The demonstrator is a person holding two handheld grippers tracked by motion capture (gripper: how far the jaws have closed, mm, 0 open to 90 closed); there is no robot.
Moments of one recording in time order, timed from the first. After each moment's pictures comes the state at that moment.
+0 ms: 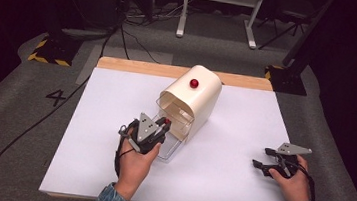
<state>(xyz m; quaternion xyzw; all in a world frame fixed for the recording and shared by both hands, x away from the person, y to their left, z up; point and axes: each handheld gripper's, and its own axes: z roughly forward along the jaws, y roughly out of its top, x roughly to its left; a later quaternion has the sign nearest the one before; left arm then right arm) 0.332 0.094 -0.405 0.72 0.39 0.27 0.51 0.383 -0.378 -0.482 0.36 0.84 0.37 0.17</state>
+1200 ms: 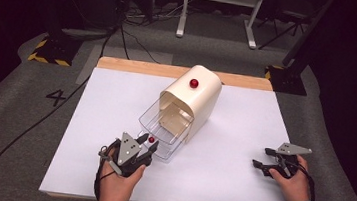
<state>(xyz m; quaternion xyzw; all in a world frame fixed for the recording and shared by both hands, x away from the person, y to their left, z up) 0.277 0.121 -0.410 0.72 0.41 0.26 0.49 0.383 -0.378 -0.482 0.36 0.84 0.37 0.16</state>
